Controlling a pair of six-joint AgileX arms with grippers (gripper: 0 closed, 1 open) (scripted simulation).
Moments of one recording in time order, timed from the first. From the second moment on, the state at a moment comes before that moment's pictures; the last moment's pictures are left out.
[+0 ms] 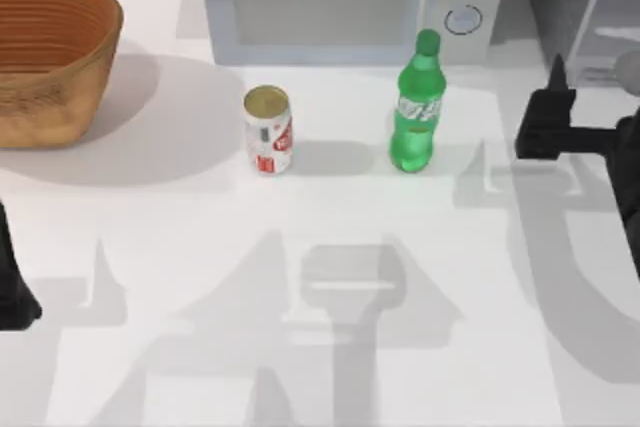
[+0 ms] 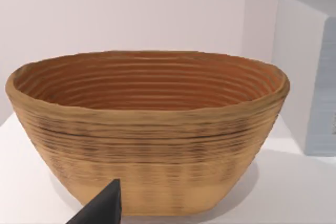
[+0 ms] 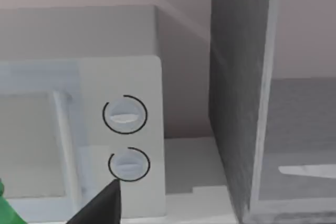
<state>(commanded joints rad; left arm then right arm) 0.00 0.00 0.00 0.00 0.00 0.00 0.53 1.31 0.41 0.82 0.59 0.08</state>
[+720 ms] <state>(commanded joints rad) 0.00 0.00 0.00 0.00 0.00 0.00 0.07 0.14 0.03 0.13 0.12 0.02</state>
